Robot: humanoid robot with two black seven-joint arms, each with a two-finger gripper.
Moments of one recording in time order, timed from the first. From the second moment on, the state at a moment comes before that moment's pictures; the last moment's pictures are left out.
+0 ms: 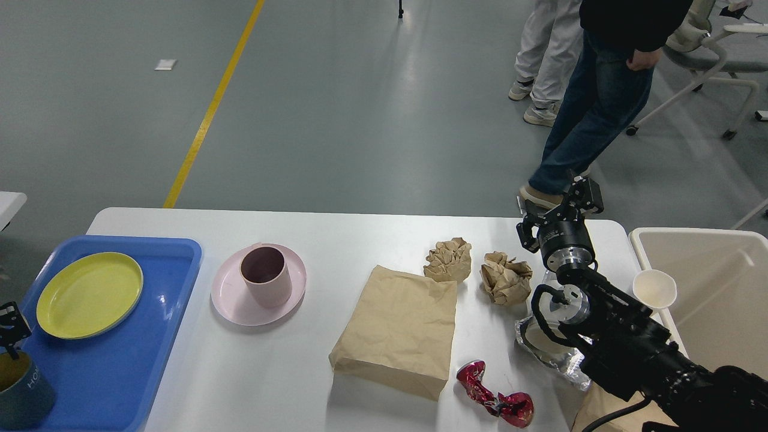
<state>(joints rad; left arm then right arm) -1.18 0.71 1.01 -0.44 0.01 -0.92 0.38 0.65 -0.08 0.71 0.51 0.00 0.05 0.58</state>
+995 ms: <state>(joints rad) -1.87 0.34 1.24 -0.67 0.00 -0.96 0.38 0.65 -0.08 0.71 0.51 0.00 0.05 0.58</state>
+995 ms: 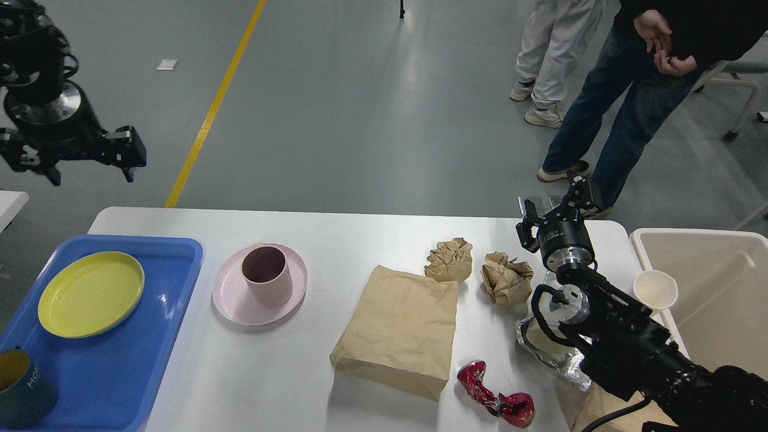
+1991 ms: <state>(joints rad) -1.45 0.05 1.09 -0.47 -0.01 -0.68 0.38 0.65 -0.08 0.71 0.51 0.00 0.05 0.58</state>
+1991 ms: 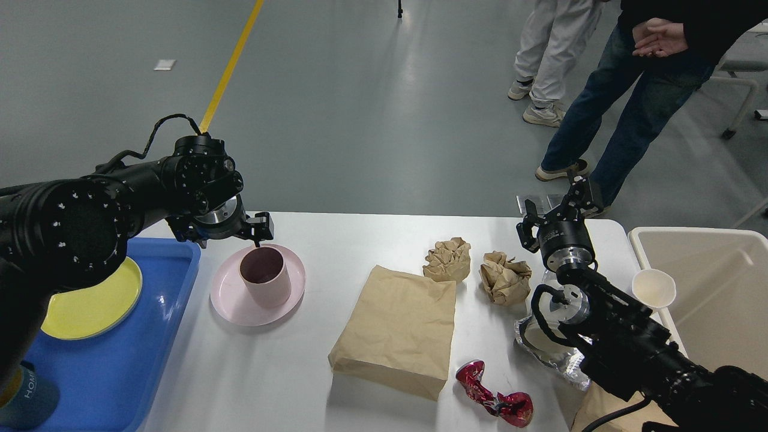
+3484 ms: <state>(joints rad) -1.30 0.07 0.97 -0.43 -0.01 -0.66 0.39 0.65 -0.08 0.71 0.51 0.00 0.05 0.58</state>
